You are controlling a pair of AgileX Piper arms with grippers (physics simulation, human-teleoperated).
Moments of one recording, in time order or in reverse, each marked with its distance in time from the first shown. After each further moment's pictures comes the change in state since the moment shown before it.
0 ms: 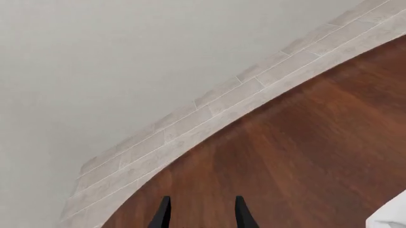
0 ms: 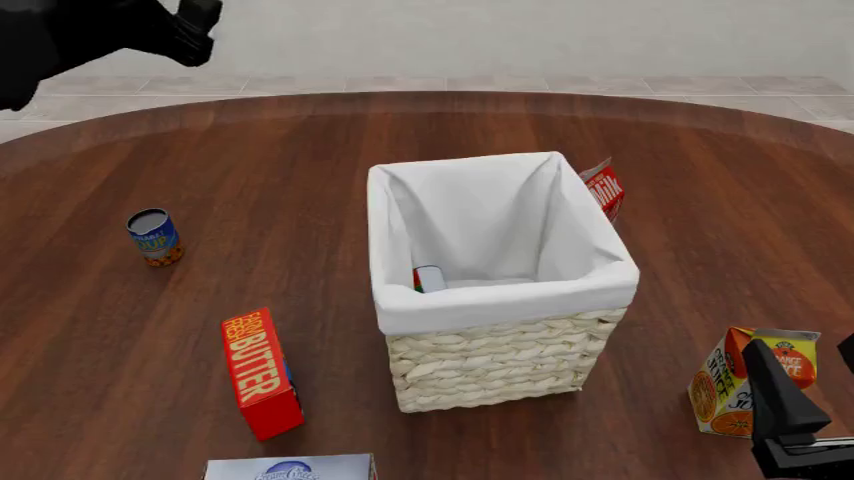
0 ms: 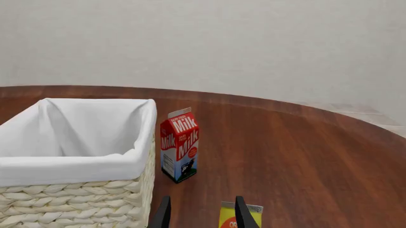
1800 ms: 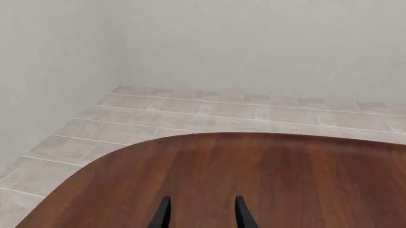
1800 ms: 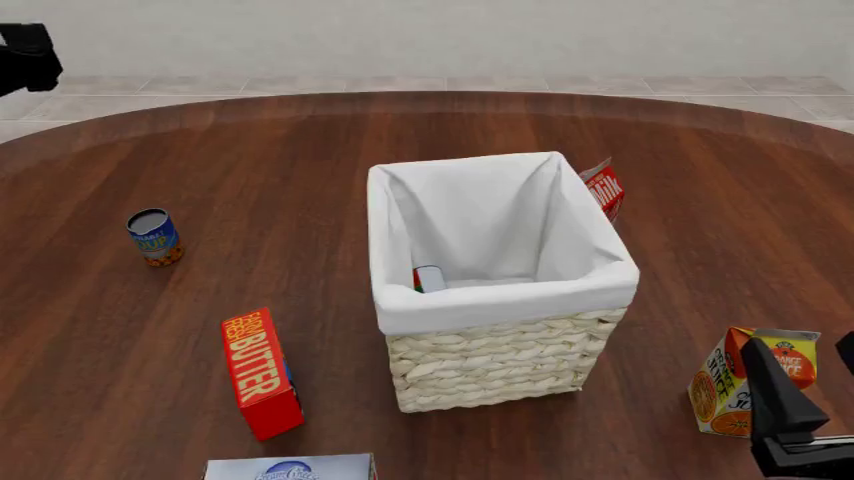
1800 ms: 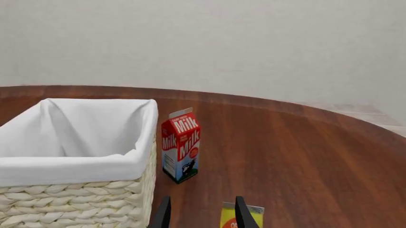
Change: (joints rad) left arm 0.390 -0.054 0.252 -0.261 -0.454; right arm 0.006 0.014 0.000 -0.013 0.001
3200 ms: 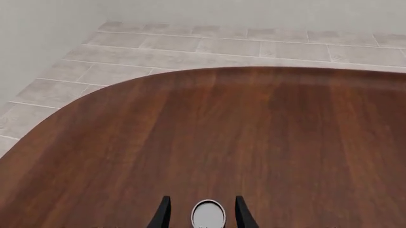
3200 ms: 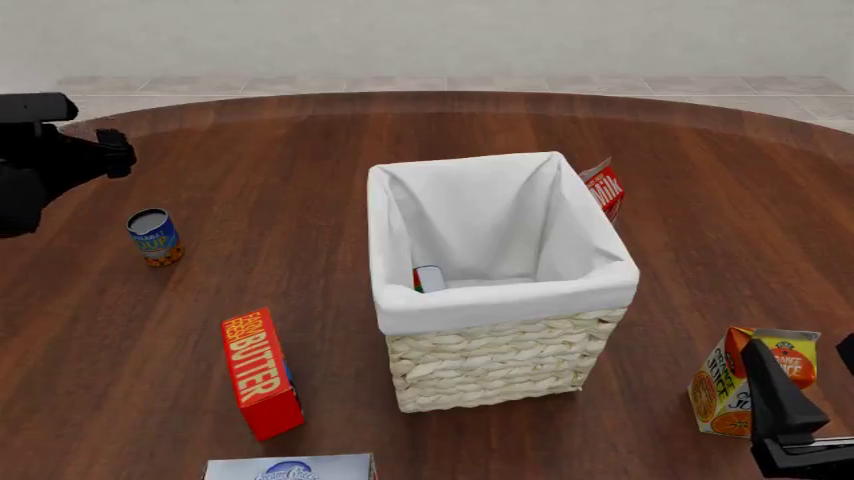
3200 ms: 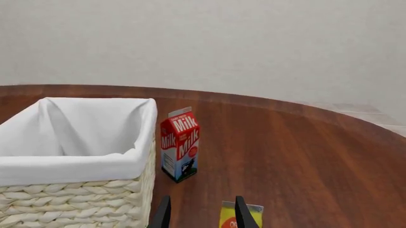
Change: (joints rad) left arm 0.003 0.315 0.031 -0.085 0.016; right arm -0.004 -0.009 0.001 0.011 -0.002
